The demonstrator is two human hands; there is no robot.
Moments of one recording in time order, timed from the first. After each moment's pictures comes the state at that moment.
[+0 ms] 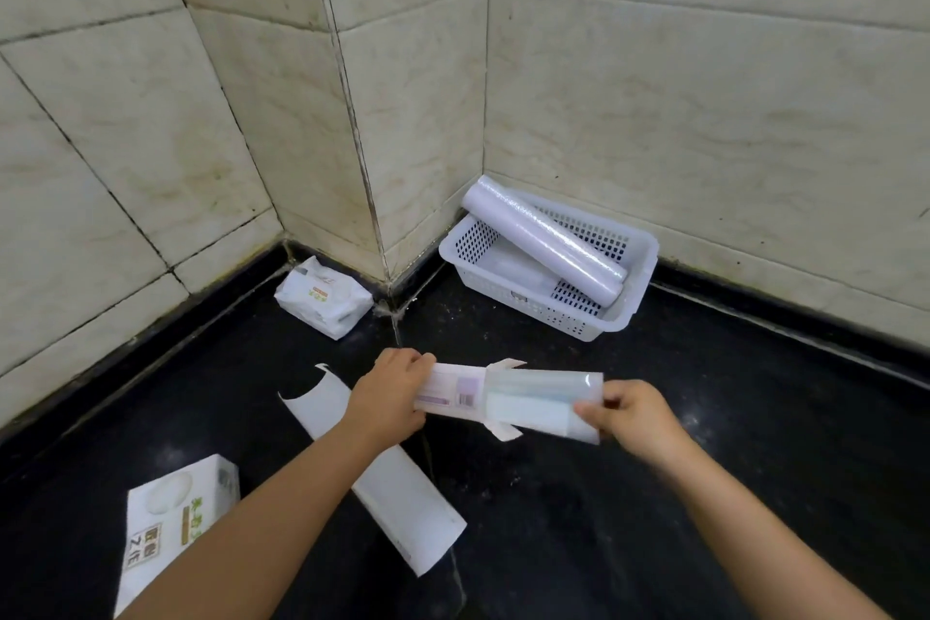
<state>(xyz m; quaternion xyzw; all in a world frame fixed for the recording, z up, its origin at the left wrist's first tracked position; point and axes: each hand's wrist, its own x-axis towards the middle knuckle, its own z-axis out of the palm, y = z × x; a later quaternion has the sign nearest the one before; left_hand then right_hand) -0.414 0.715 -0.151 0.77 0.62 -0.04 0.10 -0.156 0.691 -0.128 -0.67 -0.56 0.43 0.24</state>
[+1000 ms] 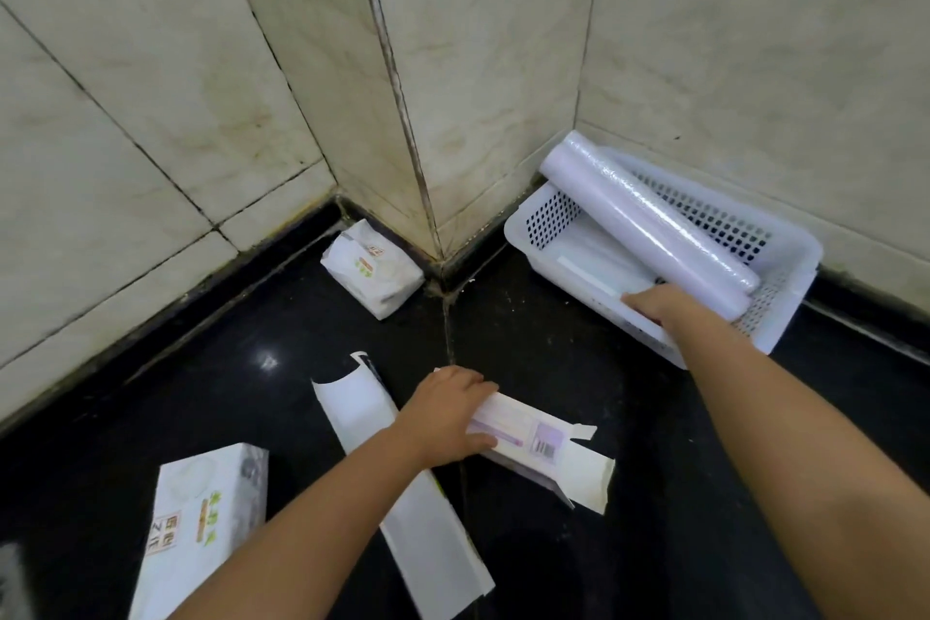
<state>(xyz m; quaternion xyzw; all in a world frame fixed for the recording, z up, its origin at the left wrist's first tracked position) -0.406 0.762 -0.193 0.76 0.60 -0.11 0.22 -0.176 0.931 -0.204 -0.78 -0.47 0.41 0.05</state>
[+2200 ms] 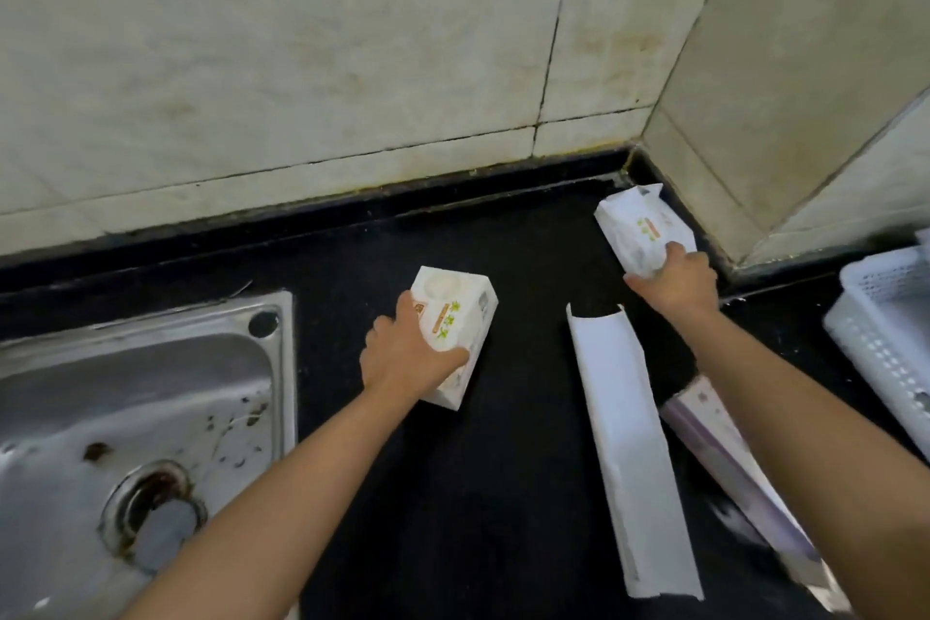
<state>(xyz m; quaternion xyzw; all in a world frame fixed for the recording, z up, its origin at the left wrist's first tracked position) -0.613 0.588 -0.189 0.19 0.93 0.18 0.25 -0.473 0.835 -0.186 -0.57 -0.80 0.18 0.01</state>
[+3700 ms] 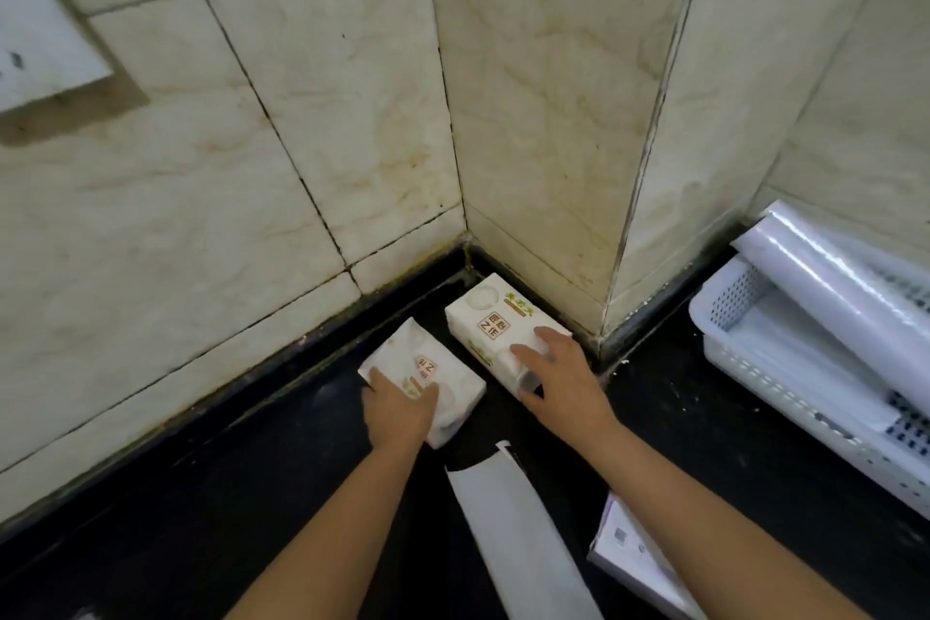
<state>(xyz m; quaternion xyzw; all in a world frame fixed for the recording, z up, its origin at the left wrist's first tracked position) -0.600 0.804 -0.221 0.18 0.89 0.33 0.27 -0.440 0.879 -0.224 -0.45 -0.86 0.23 0.09</state>
